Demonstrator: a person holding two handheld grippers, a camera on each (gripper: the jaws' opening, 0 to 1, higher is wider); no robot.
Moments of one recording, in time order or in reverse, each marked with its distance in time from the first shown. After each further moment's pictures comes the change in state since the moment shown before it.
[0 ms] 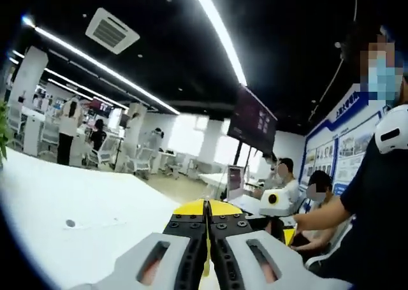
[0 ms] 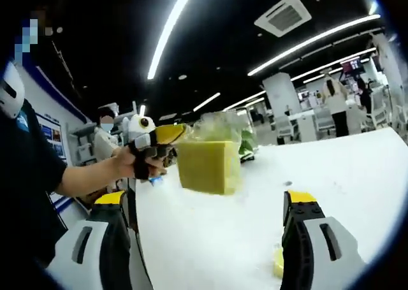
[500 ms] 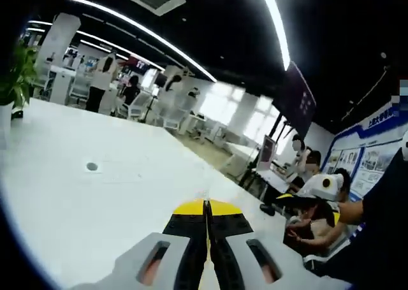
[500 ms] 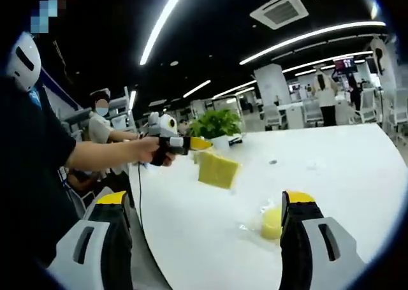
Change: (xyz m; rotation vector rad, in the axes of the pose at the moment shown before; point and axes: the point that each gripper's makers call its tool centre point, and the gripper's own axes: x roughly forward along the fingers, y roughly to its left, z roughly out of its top) left arm -0.015 0.083 -0.104 -0.207 0.257 0.223; right arm -0.067 0.010 -0.044 -0.014 0.073 -0.089
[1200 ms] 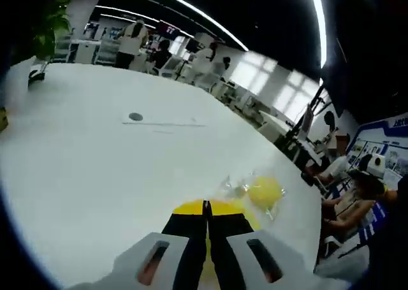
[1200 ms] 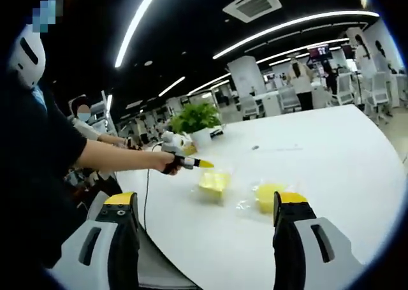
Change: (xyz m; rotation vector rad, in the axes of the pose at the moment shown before) left arm 0.005 0.130 -0.067 0.089 0.254 0.199; right arm -0.029 0.017 -0.007 0.069 0.037 -0.167
